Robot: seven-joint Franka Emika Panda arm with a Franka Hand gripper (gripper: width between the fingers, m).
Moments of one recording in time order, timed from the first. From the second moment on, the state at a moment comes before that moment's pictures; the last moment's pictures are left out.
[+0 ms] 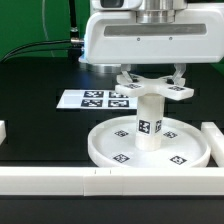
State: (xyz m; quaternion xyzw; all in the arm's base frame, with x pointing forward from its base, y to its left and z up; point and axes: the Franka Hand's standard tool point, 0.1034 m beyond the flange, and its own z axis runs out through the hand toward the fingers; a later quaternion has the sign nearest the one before) arm 0.555 0.040 0.098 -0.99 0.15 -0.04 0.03
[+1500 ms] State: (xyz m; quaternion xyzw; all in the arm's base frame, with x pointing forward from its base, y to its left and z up) arm 0.555 0.038 0.097 -0.61 0.78 -0.01 0.13
